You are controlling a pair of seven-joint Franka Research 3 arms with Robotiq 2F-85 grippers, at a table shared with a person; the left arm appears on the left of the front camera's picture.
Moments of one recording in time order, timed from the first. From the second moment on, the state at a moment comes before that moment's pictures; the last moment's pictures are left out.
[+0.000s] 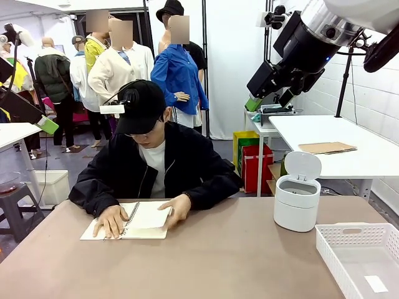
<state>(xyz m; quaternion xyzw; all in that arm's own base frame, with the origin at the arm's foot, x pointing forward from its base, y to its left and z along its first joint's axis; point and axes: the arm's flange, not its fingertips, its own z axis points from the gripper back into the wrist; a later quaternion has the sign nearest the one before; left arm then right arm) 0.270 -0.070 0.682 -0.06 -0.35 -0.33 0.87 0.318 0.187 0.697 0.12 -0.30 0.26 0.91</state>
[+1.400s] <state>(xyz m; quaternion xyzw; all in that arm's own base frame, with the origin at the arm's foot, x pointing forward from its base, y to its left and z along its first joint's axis) 0.270 -0.070 0.682 -0.06 -0.35 -0.33 0.87 0.318 0.187 0.697 0.12 -0.30 0.26 0.91</state>
